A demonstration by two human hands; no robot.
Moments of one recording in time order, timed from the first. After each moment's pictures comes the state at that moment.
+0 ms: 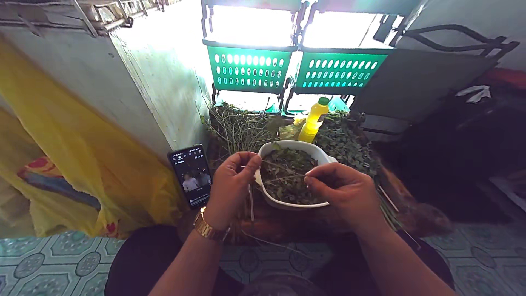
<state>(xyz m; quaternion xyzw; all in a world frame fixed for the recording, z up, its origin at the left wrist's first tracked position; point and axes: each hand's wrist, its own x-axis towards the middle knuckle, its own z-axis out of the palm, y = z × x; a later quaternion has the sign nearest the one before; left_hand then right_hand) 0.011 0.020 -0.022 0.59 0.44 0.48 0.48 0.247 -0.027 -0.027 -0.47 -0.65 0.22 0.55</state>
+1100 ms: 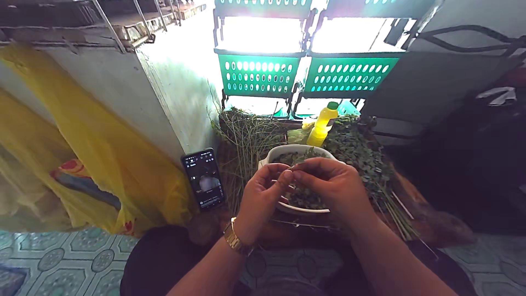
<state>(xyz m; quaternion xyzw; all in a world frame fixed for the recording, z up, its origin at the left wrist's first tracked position) 0.042 0.004 -0.032 0.53 0.34 0.50 0.60 0.213 -0.008 -0.007 -0.45 -0.62 0.34 0.55</state>
